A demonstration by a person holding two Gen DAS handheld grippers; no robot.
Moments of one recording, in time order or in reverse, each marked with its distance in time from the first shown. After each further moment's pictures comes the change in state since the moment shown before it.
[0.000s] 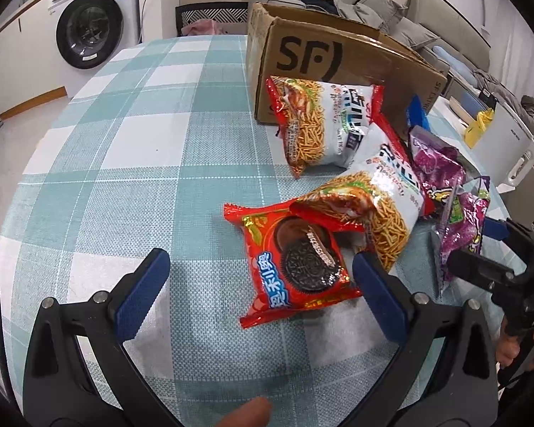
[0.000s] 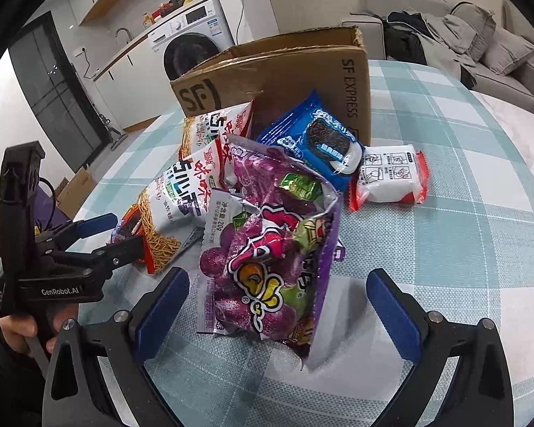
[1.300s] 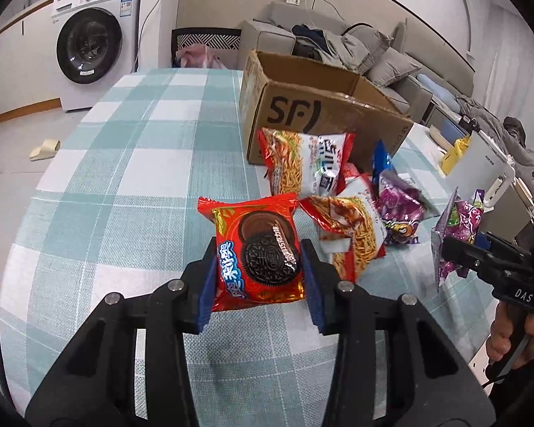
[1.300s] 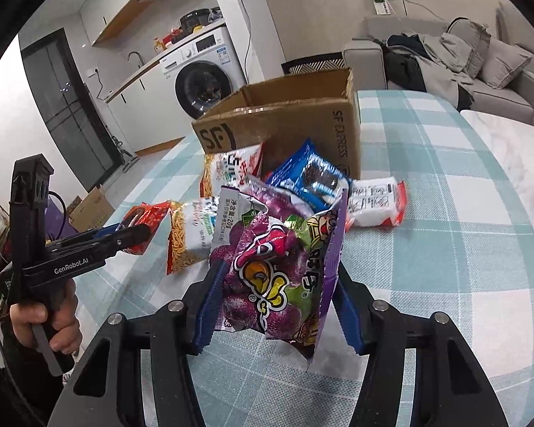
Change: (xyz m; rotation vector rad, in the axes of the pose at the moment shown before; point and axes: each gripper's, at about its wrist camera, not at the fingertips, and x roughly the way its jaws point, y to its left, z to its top) left arm -0.055 0.007 0.003 -0.015 -0.130 -0.082; right arm -0.047 -0.006 -0.007 0.008 -0.127 0.042
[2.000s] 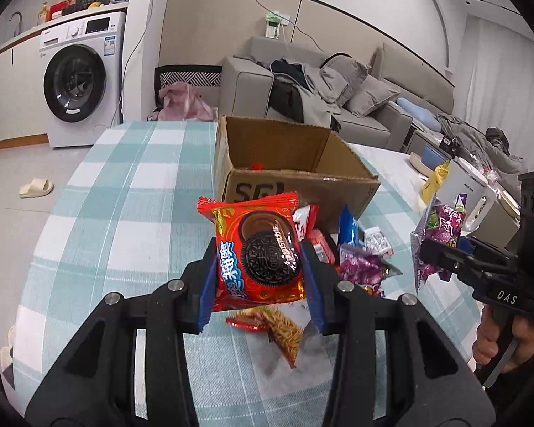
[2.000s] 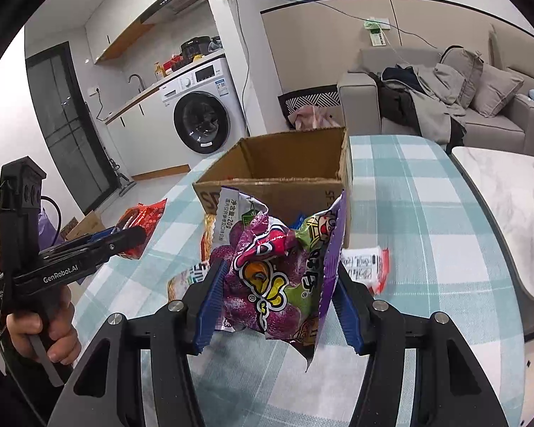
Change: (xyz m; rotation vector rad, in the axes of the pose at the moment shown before) left arm -0.031 -0.026 0.054 0.047 -0.138 -0.058; right arm -0.030 0.003 0.051 -0.017 -0.119 -0.024
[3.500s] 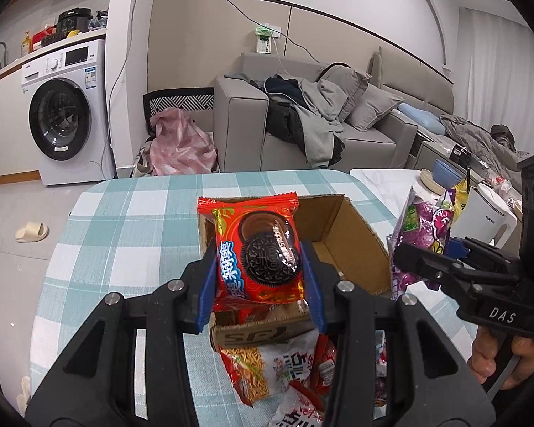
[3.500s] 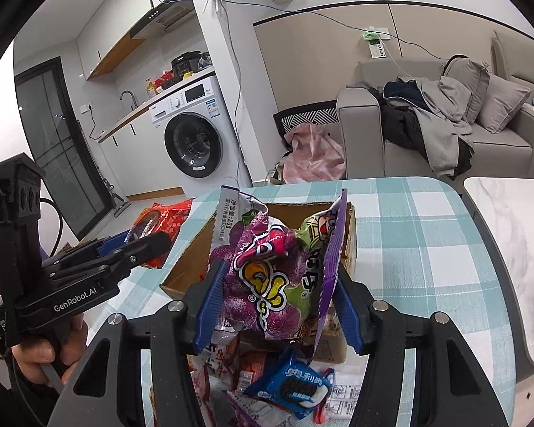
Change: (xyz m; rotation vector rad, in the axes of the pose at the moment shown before) left arm 0.094 -0.016 0.128 0.080 -0.042 0.022; right arm 0.077 -0.018 0.120 0.023 -0.046 -0.006
